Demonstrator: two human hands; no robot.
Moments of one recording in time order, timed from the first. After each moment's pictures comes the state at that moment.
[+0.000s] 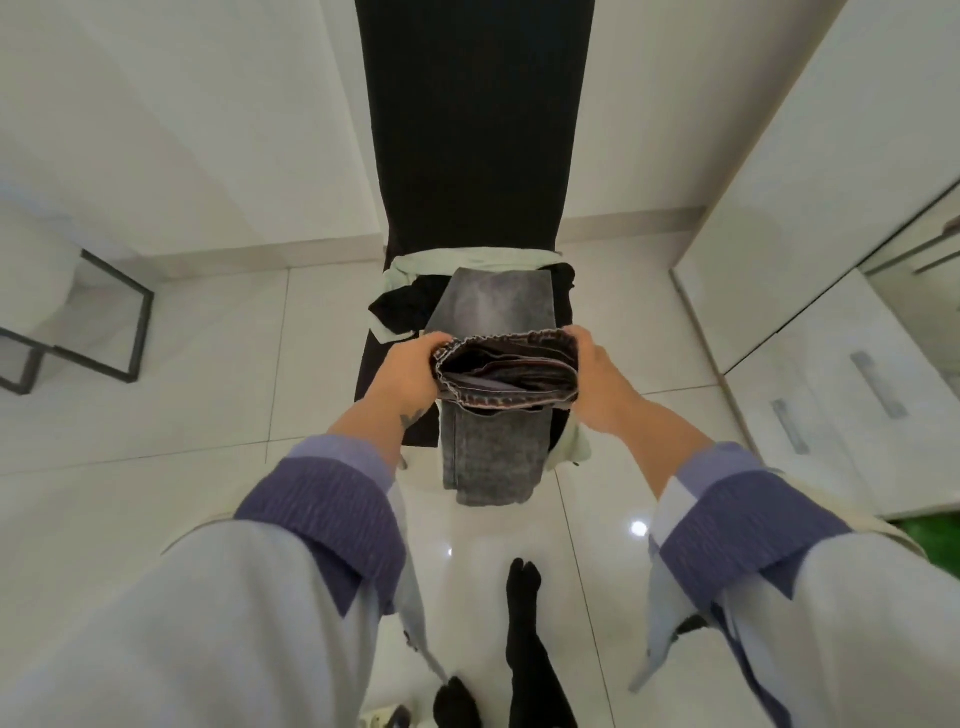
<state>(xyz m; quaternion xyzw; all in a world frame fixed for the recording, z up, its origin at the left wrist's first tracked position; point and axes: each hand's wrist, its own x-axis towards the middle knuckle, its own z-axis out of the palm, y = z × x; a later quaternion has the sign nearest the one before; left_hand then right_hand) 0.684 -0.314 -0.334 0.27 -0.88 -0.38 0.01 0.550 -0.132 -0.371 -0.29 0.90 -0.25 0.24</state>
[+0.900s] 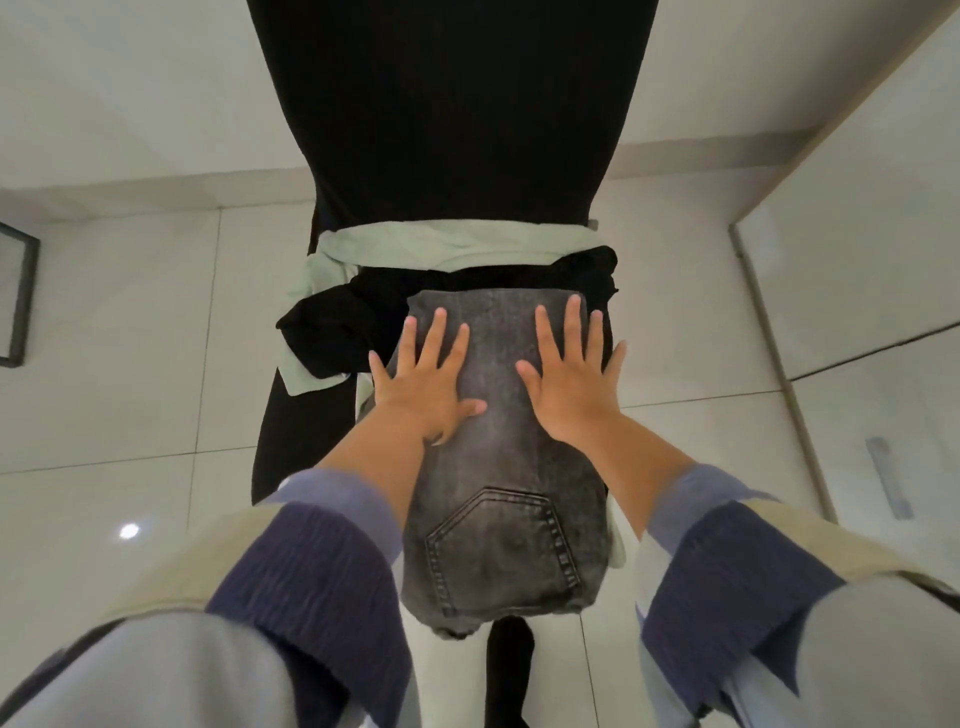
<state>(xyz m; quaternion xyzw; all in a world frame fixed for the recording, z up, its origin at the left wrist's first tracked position) 0.486 -0.394 -0.523 0.23 -0.92 -0.11 -0.29 0.390 -0.258 -0.543 -0.31 0.93 0.02 0.18</state>
